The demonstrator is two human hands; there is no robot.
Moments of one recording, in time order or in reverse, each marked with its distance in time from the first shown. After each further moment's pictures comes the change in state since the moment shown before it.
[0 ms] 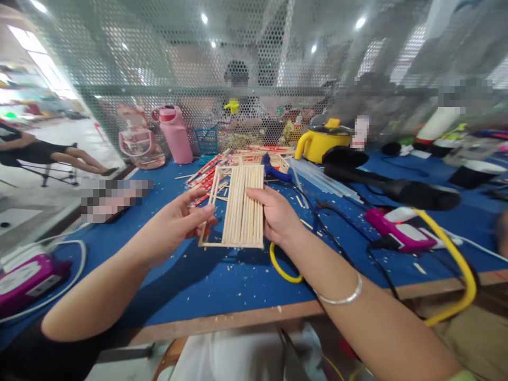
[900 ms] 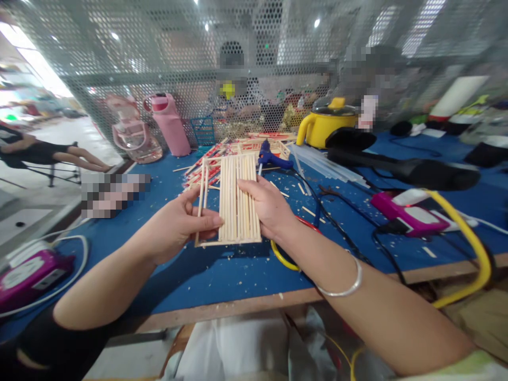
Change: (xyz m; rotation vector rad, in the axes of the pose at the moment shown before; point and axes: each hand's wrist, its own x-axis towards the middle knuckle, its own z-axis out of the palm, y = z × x) left_hand -0.001 -0.007 0.012 -0.221 -0.068 -0.082; right_hand -0.004 0.013 0.006 -0.020 0.058 -0.064
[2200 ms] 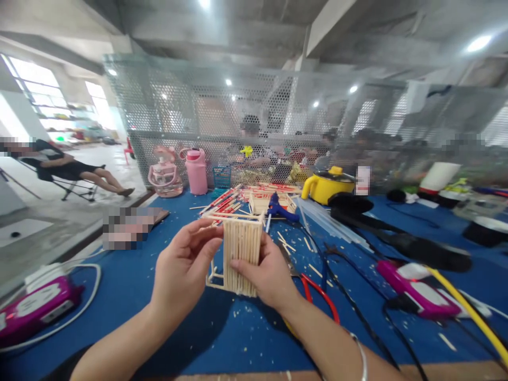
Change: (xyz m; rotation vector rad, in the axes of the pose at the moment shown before) left_hand -0.005 -0.010 0.008 0.246 0.429 0.743; right_hand -0.013 0.012 0.000 -0.247 -0.168 -0.326
